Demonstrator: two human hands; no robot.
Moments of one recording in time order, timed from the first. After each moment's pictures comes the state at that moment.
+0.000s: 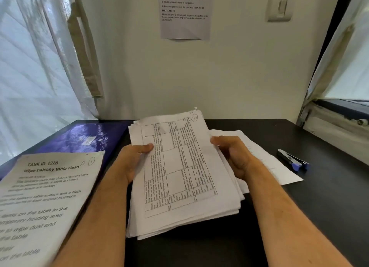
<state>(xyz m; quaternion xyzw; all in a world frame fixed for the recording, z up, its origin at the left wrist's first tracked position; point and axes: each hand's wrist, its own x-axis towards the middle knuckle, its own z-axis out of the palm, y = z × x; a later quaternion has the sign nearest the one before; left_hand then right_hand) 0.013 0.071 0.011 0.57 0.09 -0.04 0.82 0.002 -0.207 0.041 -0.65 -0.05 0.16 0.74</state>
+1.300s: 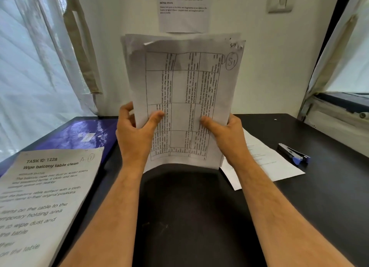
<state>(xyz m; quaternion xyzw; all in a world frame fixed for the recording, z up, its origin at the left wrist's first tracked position) -0.015 0.027 0.050 0.69 -0.07 0.41 0.59 -0.002 -0.176 0.056 -0.71 -0.13 -0.19 0.67</state>
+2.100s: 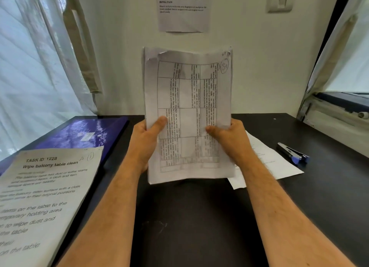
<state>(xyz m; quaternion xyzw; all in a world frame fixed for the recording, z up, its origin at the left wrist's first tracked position) -0.014 0.024 0.046 0.68 -0.08 0.16 0.71 0.004 -0.194 0.049 -0.77 -0.08 -0.15 0.62</state>
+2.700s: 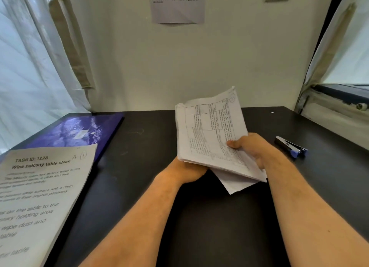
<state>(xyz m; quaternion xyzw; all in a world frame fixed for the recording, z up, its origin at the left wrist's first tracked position) -0.007 -0.053 -0.007 0.90 -0.20 -0.02 0.39 0.026 -0.262 0.019 -0.79 0.11 0.04 0.60</state>
